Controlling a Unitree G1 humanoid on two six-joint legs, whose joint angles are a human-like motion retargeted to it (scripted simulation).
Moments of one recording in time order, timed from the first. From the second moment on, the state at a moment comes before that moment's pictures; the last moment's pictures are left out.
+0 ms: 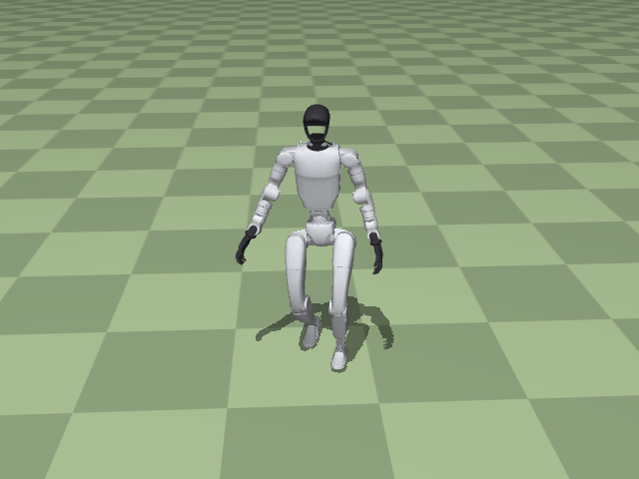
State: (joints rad) left arm -0.07 0.33 -0.13 1.24 -0.20 0.00 0.01; right arm -0.09 -0.41 0.02 1.28 0.27 -0.01 -0.19; waist 0.10 -0.08 0.12; left_leg -0.39 -0.08 0.09 0.75 -0.45 0.05; right_leg -0.16 -0.05 -0.04 0.92 -0.55 0.01
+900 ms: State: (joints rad) left arm -0.03 0.37 -0.17 1.22 -0.20 -0.01 0.05; right arm -0.11 -0.26 0.13 1.35 0.17 -0.03 -0.11; waist -0.01 -0.11 0.04; left_leg -0.15 -0.17 0.10 0.64 -0.58 0.12; right_leg -0.41 -0.22 -0.22 1.16 -0.59 -0.02
